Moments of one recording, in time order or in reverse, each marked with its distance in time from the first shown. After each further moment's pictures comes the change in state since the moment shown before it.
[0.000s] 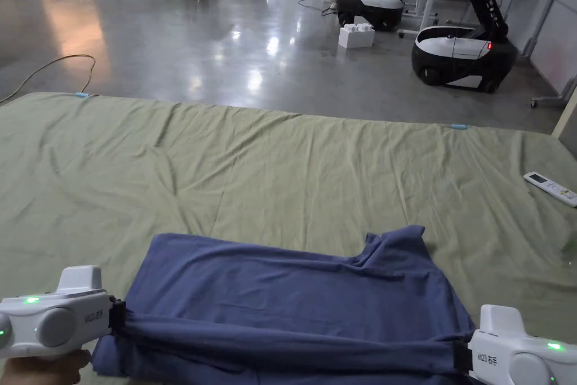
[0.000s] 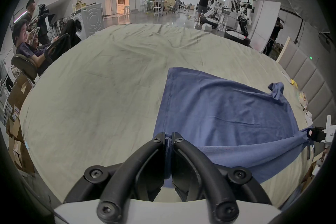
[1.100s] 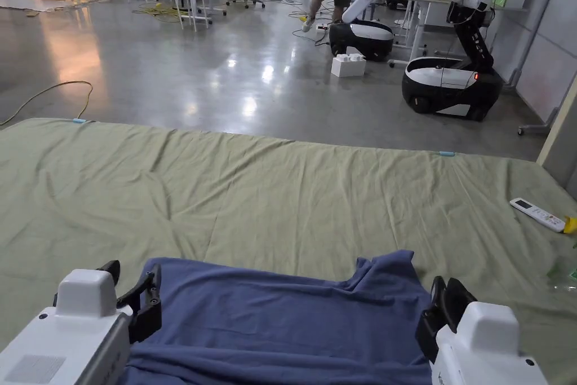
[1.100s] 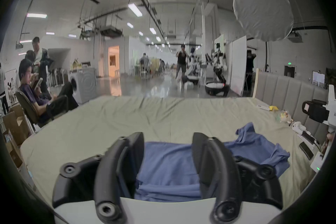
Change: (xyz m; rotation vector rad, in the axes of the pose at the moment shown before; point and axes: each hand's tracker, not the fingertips) left arm 0.049 -0.035 0.115 0.661 -0.062 -0.126; right arm -0.089 -0.020 0.146 0.822 -0.062 -0.022
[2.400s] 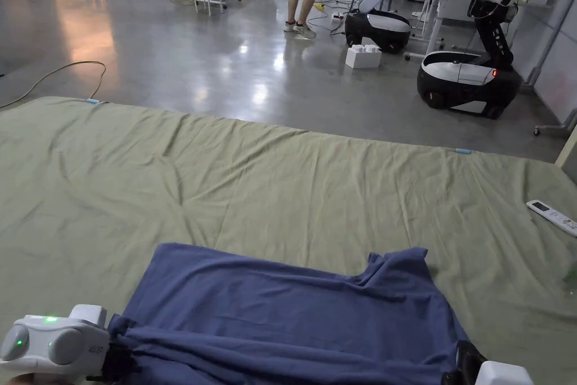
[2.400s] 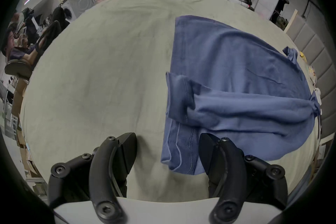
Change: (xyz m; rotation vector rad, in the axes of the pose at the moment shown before) left arm -0.057 -0.101 -0.112 -0.905 0.043 0.029; right arm 0.008 -0.047 0.012 -0.221 -0.033 0.106
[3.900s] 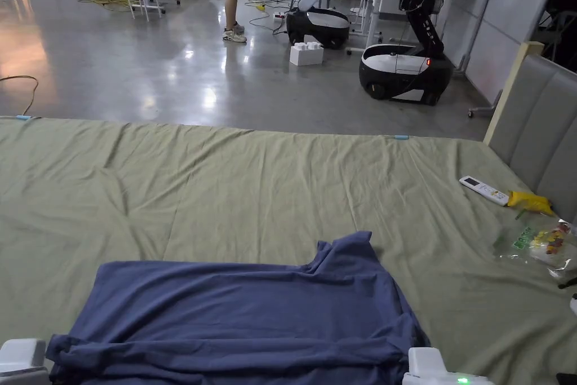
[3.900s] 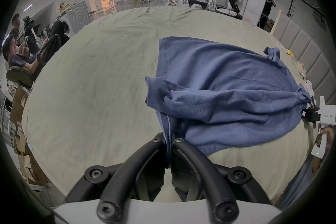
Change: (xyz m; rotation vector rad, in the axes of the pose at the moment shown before) left arm -0.011 -0.029 0.026 0.115 -0.046 -0.039; right arm 0.055 -0.095 -0.118 -0.678 0.151 -0.028
